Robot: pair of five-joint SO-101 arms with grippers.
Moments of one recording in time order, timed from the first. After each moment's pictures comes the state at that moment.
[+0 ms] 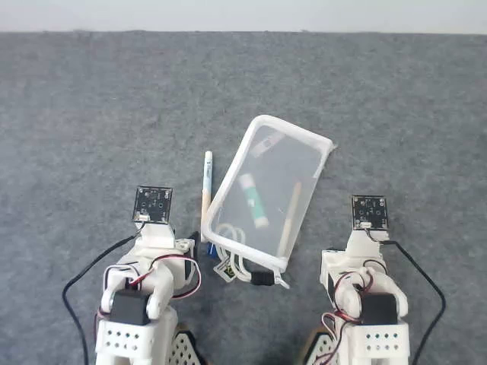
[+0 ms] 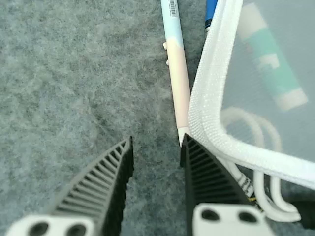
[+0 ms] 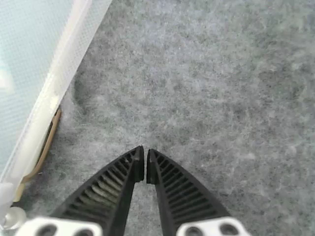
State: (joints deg) left arm 1.2 -103.3 96.9 72.5 9.8; right arm -4.5 -103.1 95.2 74.8 -4.7
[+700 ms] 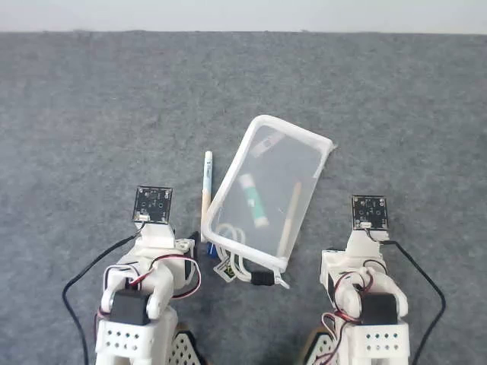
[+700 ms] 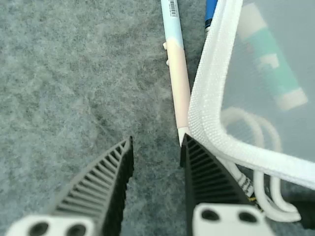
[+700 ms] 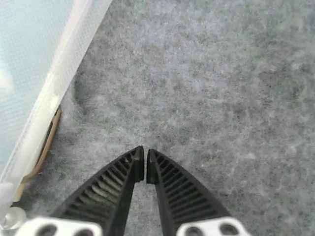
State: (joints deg) left arm 1.2 -103.3 96.9 72.5 9.8; right arm -4.6 -103.1 95.2 74.8 -4.7
